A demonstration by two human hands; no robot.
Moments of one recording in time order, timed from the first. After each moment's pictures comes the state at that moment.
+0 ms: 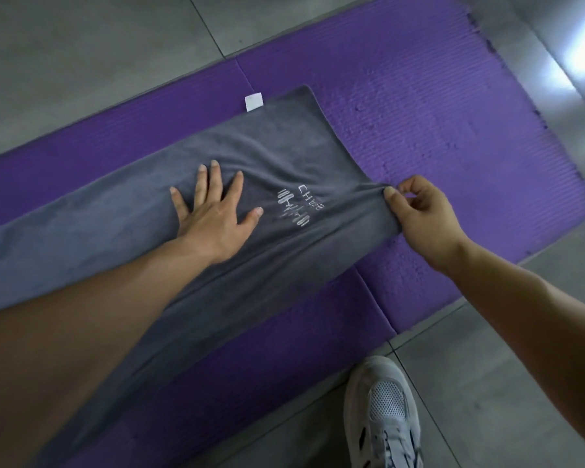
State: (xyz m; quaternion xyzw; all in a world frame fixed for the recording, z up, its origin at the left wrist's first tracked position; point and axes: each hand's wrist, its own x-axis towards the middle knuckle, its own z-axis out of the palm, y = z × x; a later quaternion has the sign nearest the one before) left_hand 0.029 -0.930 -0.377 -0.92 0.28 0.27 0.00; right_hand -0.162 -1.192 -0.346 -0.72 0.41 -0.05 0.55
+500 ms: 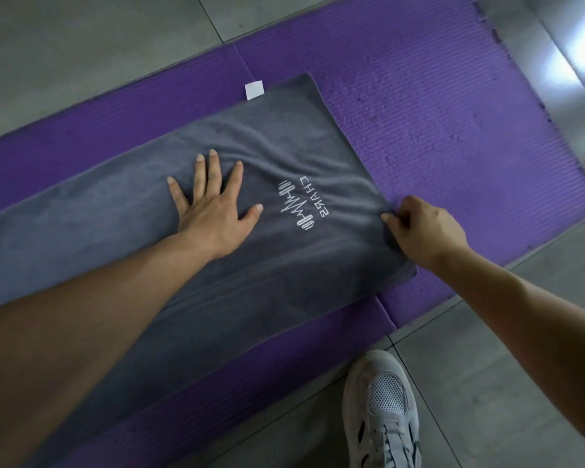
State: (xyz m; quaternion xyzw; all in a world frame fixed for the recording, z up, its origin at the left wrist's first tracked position) left_hand 0.026 -0.929 -0.385 -0.92 0.28 0.25 0.00; right_hand -0.178 -1.189 -0.352 -0.88 0.40 0.18 0.17
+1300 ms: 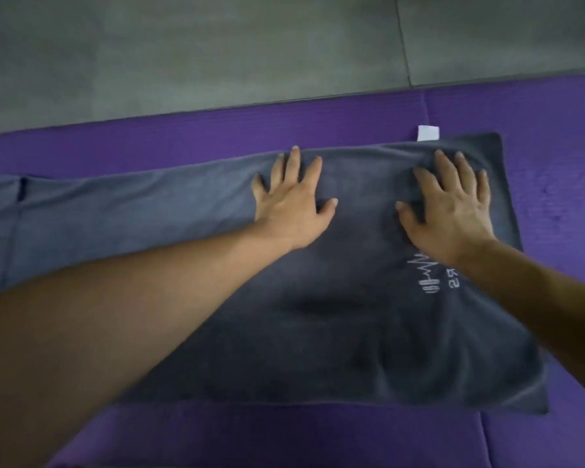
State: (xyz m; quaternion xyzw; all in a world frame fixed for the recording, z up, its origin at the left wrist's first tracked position) left_hand 0.091 -0.881 -0.373 -0.97 0.14 0.20 -0.07; right_hand 0.027 -1.123 -0.388 -0.99 0.05 0.09 0.07
